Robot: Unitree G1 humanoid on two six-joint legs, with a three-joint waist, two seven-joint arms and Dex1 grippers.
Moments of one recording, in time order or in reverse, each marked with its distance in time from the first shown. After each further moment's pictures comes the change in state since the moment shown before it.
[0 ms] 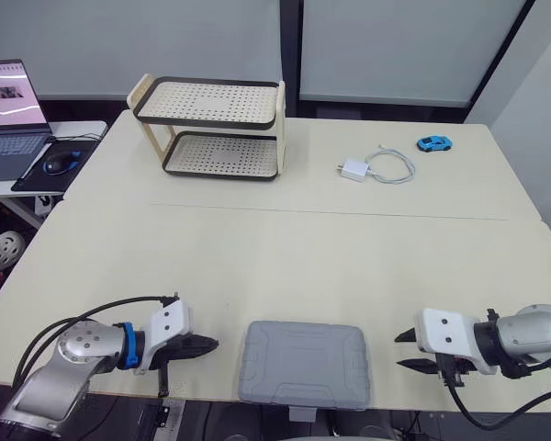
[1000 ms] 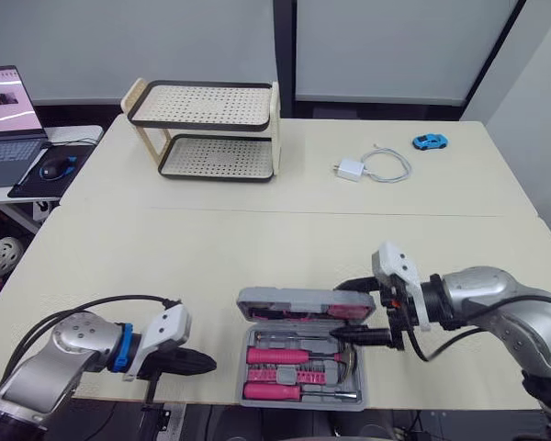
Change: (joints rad) left arm -0.045 0.096 -0.042 -0.014 -0.097 0.089 -0.172; right arm -0.428 0.349 0.066 -0.012 0.380 0.537 -0.067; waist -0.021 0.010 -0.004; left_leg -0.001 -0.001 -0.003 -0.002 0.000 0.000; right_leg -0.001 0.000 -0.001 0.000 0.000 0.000
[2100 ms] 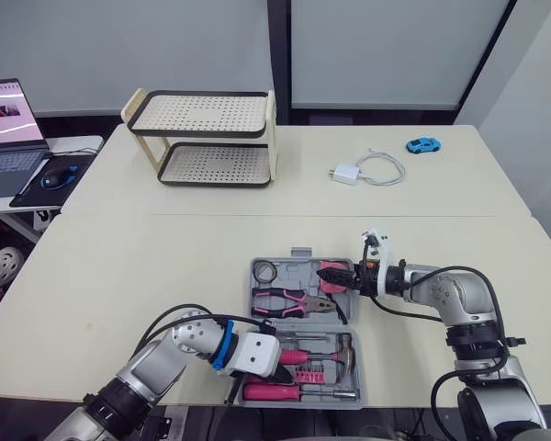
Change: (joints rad) left arm -0.299 -0.315 -0.473 0.088 0.329 -0.298 0.066; right arm -0.215 0.460 -0.130 0.740 -0.134 0.078 -0.201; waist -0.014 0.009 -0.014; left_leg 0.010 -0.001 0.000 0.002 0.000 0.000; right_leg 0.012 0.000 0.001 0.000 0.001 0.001
